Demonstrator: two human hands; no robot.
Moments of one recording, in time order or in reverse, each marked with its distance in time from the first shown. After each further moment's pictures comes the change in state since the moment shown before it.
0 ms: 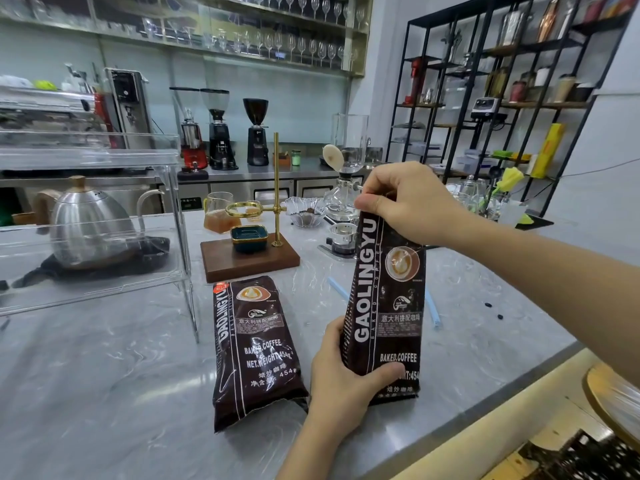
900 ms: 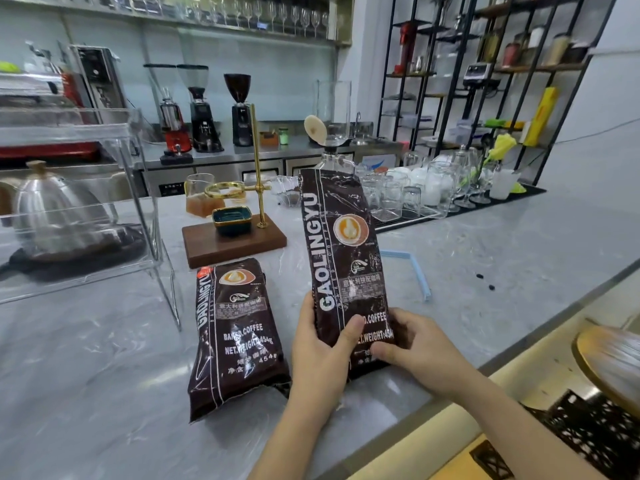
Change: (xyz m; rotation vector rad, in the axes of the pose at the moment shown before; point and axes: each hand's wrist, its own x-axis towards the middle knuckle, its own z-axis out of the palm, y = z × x) left_hand 0.006 -0.001 0.000 -0.016 0.128 0.050; right_hand -0.184 0.079 0.107 0.783 -0.145 0.550
